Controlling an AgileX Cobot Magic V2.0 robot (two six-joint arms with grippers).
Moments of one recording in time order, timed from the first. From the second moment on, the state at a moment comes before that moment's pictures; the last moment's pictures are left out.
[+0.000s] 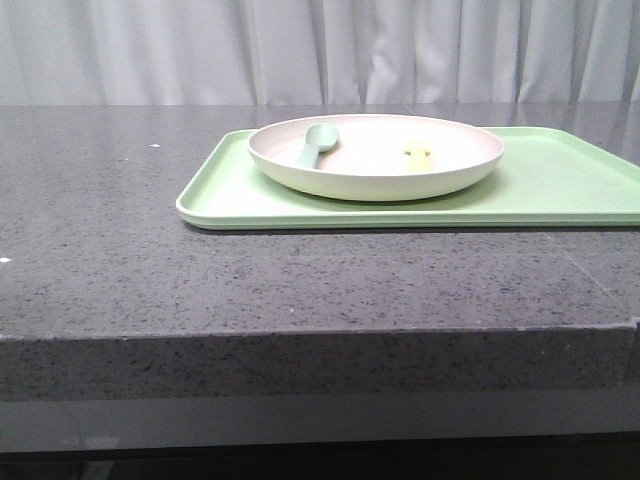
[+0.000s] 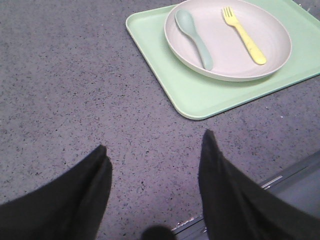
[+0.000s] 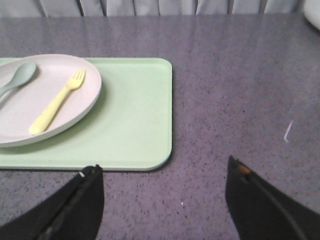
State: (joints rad) left arm -0.19 0.69 -0.87 -0.37 0.87 0.35; right arm 0.01 0.41 -0.56 0.06 0.57 0.03
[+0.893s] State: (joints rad) left arm -0.19 0.69 -0.87 -0.37 0.87 0.35; right arm 0.41 1.29 -1.33 0.11 0.97 -0.02
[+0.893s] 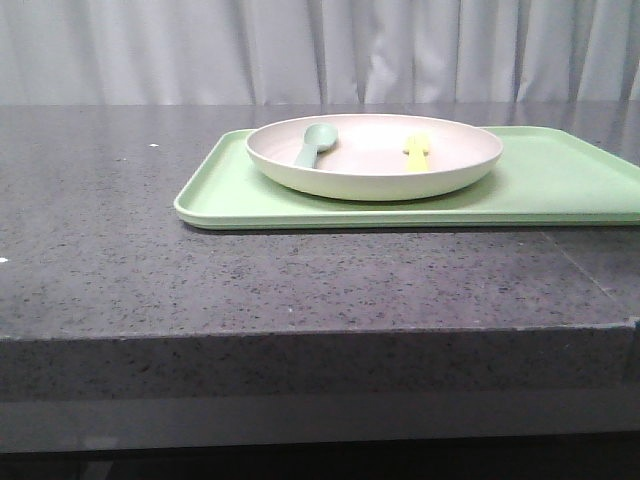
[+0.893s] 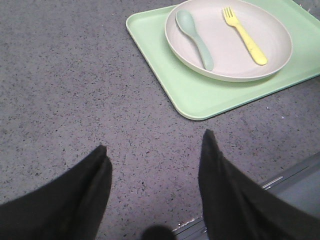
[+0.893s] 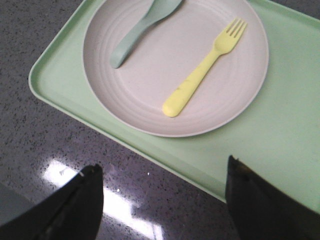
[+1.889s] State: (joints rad) left arm -0.19 0.69 -0.87 -0.37 0.87 0.35; right arm 0.41 2.10 -2.05 0.00 1.24 0.33
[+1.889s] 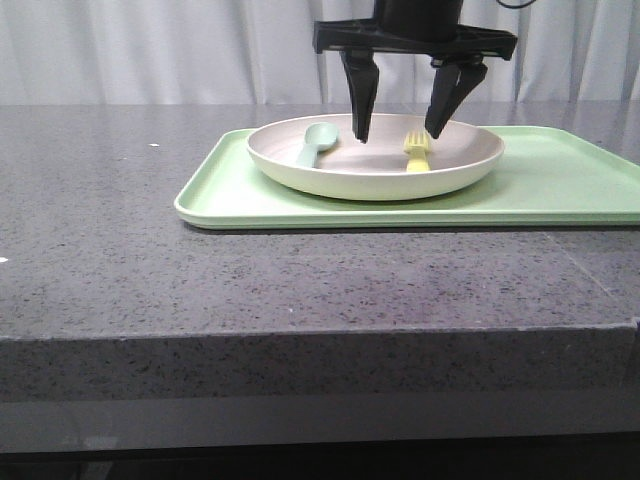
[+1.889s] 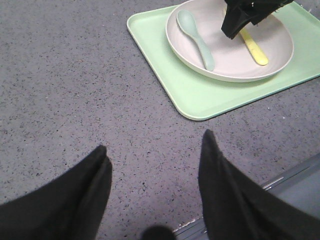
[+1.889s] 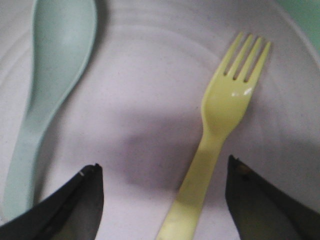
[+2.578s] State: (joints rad) left arm -0.19 0.69 -0.87 -0.37 0.87 0.35; right arm 0.36 2.13 -2.05 0.01 1.24 0.35
